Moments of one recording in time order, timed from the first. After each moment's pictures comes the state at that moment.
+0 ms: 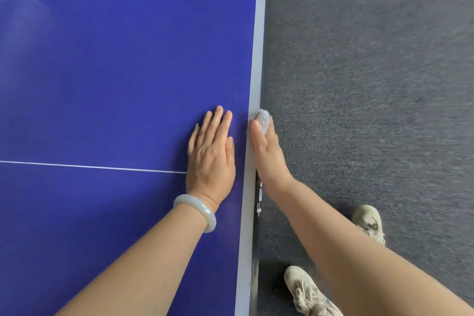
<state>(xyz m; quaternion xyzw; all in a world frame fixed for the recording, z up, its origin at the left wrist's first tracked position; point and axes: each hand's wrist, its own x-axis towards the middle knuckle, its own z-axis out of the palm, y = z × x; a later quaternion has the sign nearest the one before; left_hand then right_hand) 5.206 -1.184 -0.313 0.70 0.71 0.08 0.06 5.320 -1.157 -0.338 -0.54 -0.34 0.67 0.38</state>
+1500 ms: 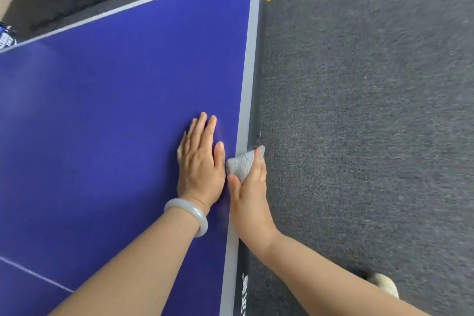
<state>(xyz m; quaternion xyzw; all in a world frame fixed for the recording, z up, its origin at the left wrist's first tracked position) 5.220 -0.942 -0.312 0.64 0.76 0.10 0.06 5.325 -0.985 -0.334 -0.54 -0.45 0.62 0.35</state>
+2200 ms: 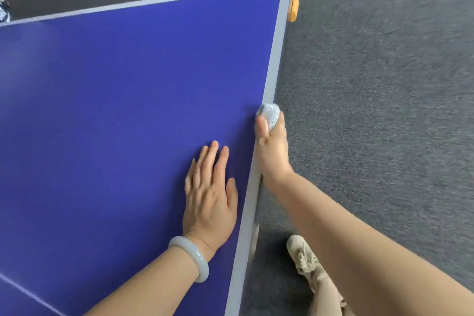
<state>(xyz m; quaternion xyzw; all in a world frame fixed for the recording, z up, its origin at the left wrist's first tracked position) 5.220 -0.943 -0.314 0.65 0.76 0.04 0.05 5.319 -0.823 -0.336 -0.60 -0.38 0.61 0.36</state>
